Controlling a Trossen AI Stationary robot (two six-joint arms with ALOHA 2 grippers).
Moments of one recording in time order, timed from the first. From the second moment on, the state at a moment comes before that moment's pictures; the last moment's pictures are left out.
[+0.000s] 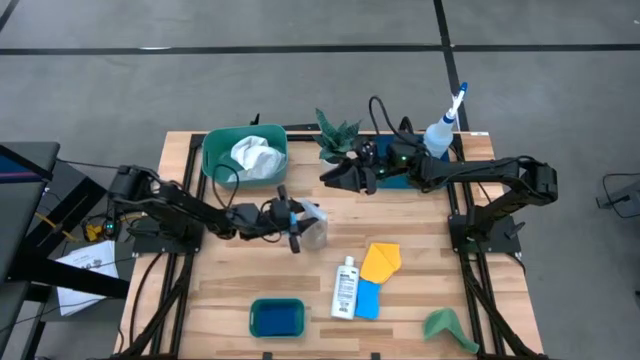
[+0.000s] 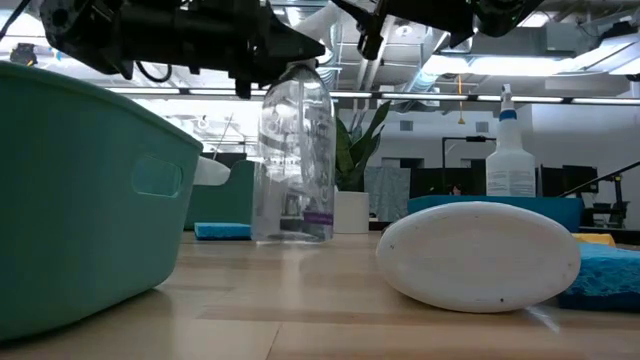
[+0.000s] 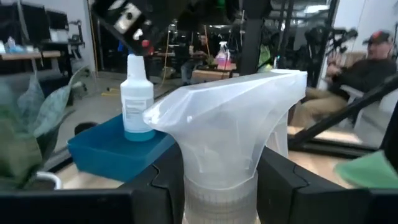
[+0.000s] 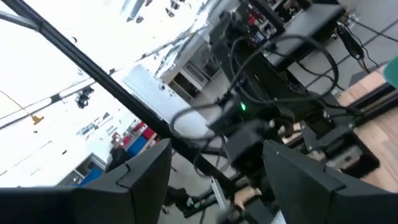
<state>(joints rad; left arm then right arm) -0.16 1.55 0.55 1.08 -0.44 0.00 -0.25 1.45 0.97 0.62 -0.54 0.90</state>
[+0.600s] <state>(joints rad) -0.15 1.55 0.56 1.05 -0.42 0.04 -0.23 1.45 0.97 0.64 -0.44 0.90</state>
